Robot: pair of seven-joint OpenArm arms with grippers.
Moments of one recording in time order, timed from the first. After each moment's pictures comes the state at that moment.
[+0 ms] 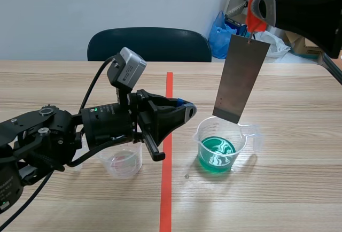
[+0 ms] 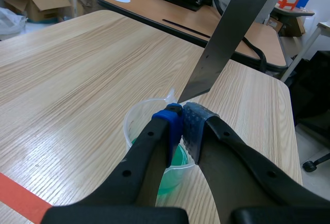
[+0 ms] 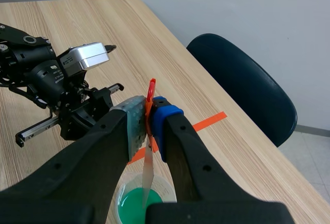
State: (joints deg) left arm -7.9 -20.9 33.0 76.1 -24.4 -43.5 -9.7; right arm -18.2 47.5 13.0 125.0 46.3 40.8 -16.0
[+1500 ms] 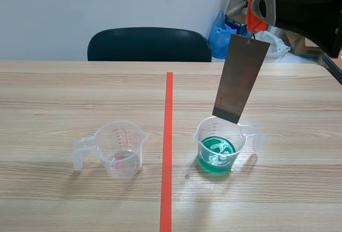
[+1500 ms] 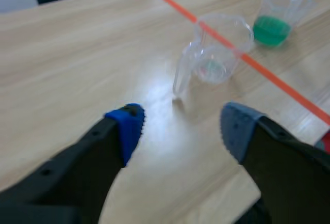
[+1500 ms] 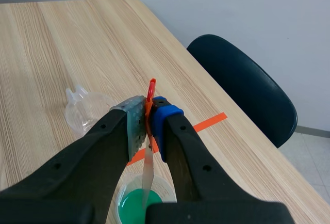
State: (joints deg) left arm 67.7 -49.2 -23.8 82.2 -17.3 -37.8 -55.7; right arm -18.2 47.5 13.0 125.0 46.3 40.8 -15.9
